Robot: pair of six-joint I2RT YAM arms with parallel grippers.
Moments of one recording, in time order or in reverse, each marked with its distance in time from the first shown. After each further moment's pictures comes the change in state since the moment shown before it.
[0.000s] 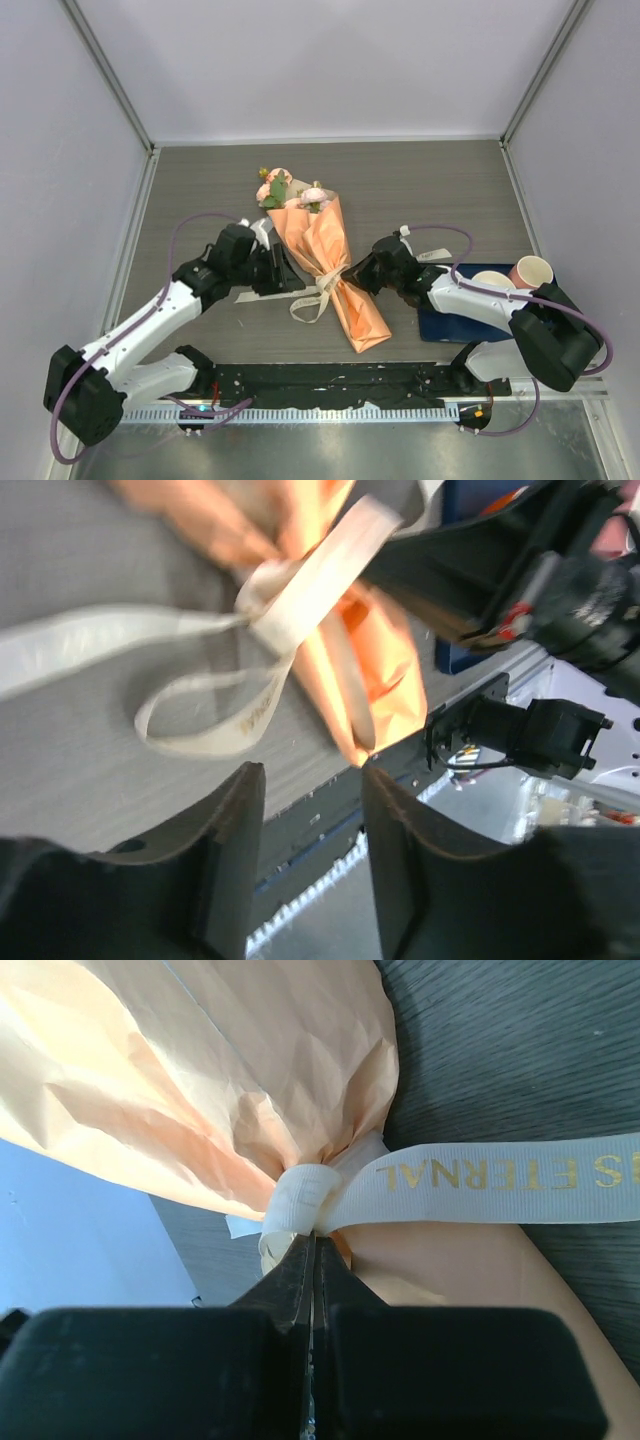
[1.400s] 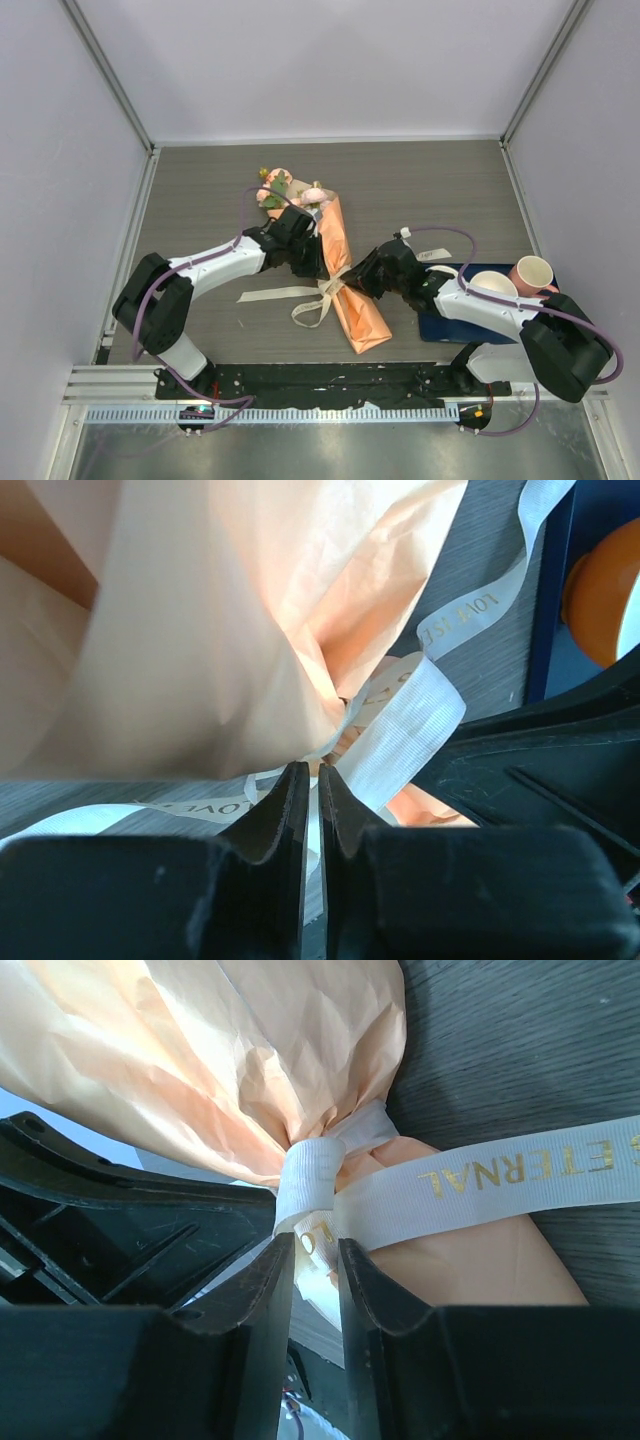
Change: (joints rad) left arm -0.113 0.612 0.340 0.109 -0.100 0.160; right arm 0.006 -0.071 -0.045 0.009 -0.037 -0.043
